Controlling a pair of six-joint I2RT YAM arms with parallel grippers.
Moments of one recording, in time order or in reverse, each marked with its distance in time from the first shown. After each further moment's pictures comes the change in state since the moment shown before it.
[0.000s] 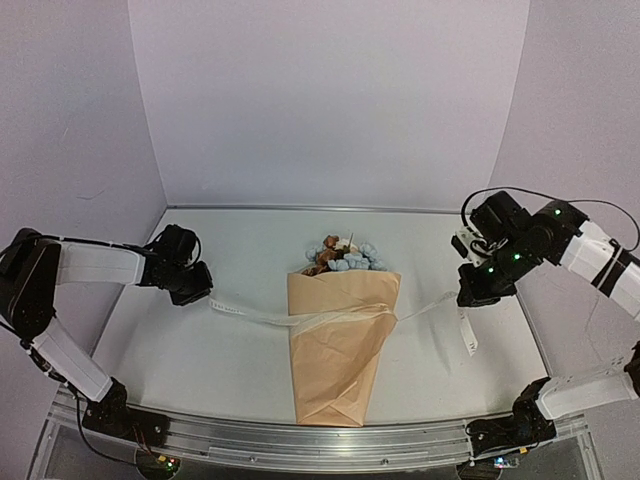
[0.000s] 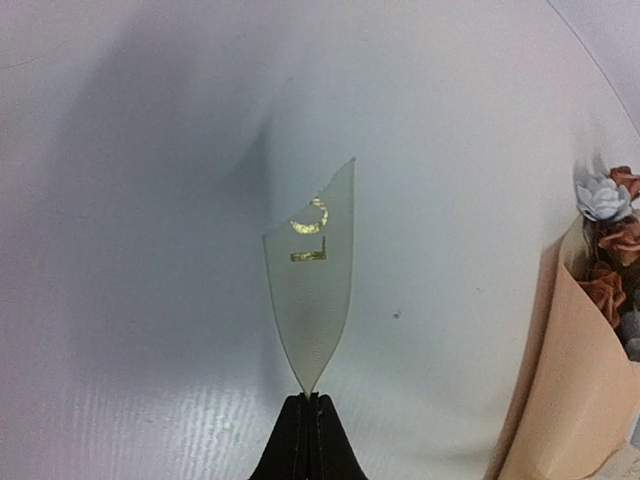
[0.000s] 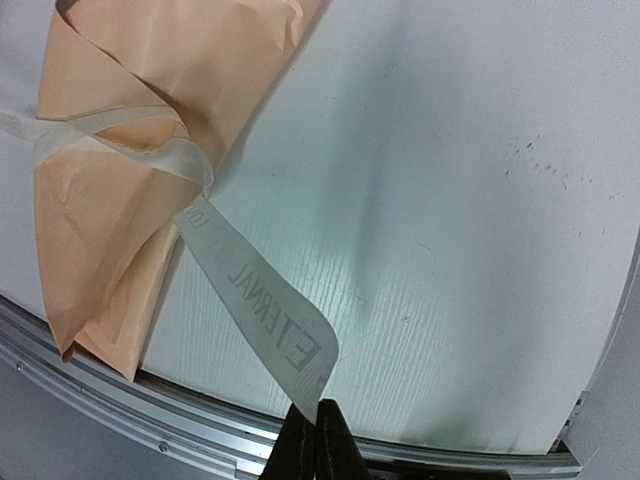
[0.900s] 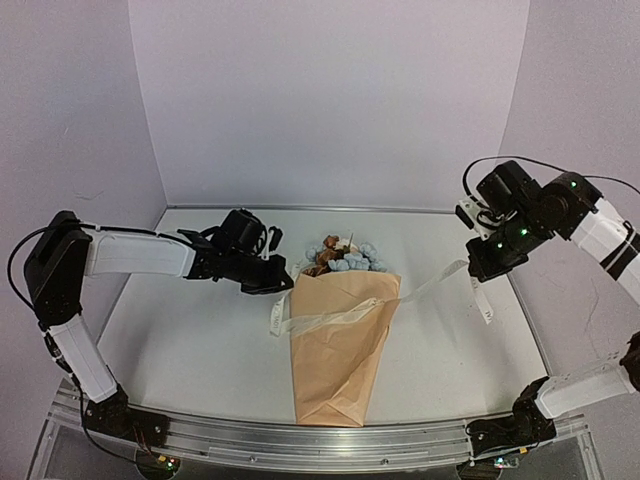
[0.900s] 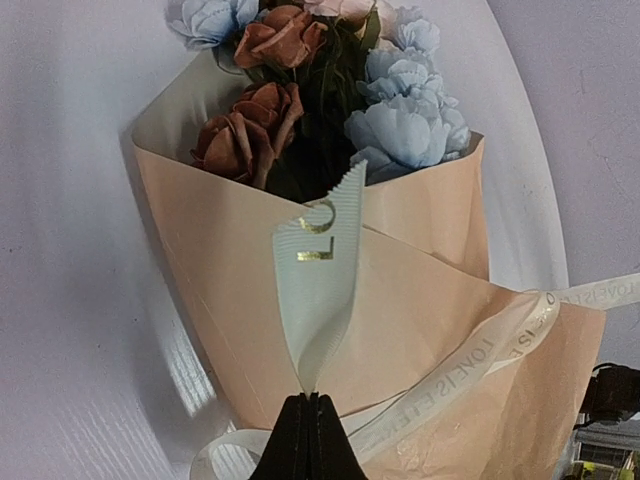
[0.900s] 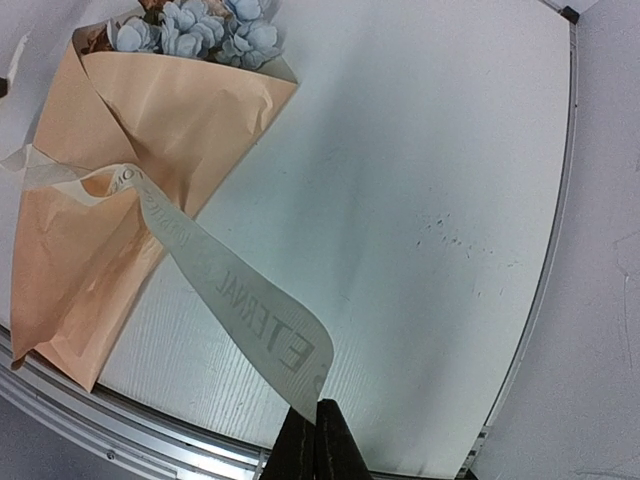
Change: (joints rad) left arm -0.335 0.185 0.308 0.060 0.241 0.123; right arm 0.014 0.042 0.226 -0.104 0.166 -0.155
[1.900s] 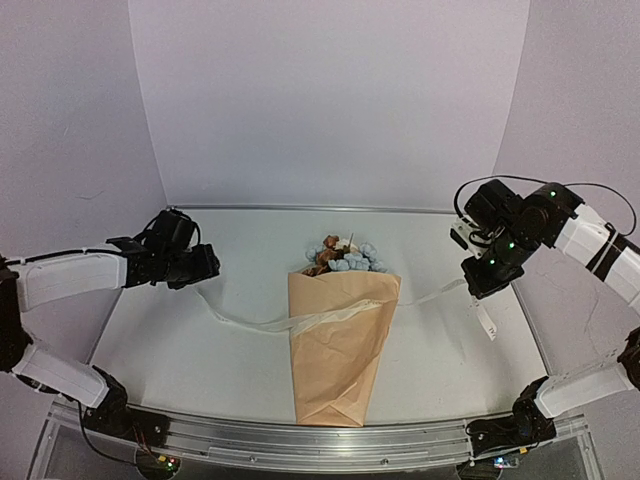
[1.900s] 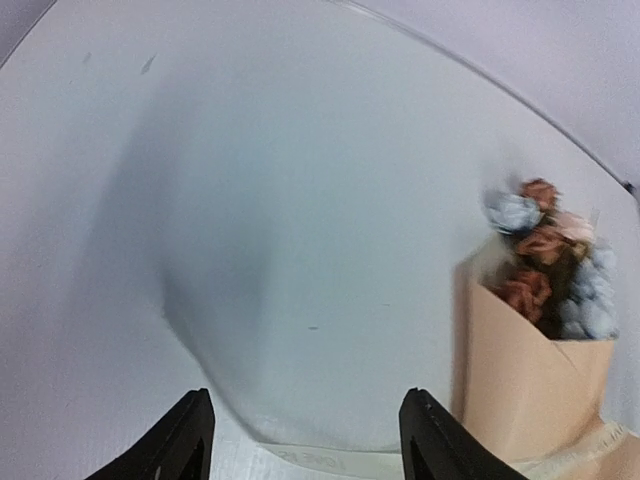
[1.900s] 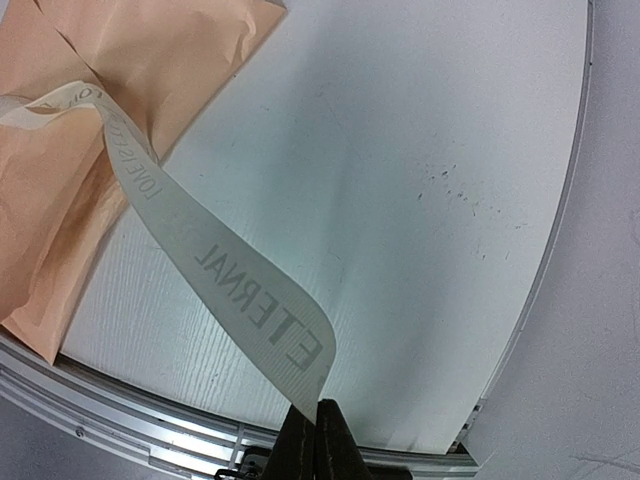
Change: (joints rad) left arm 0.224 -0.355 -0.274 -0.151 -0.442 -0.110; right arm 0.000 0.038 -0.095 -0.023 0.005 -0.014
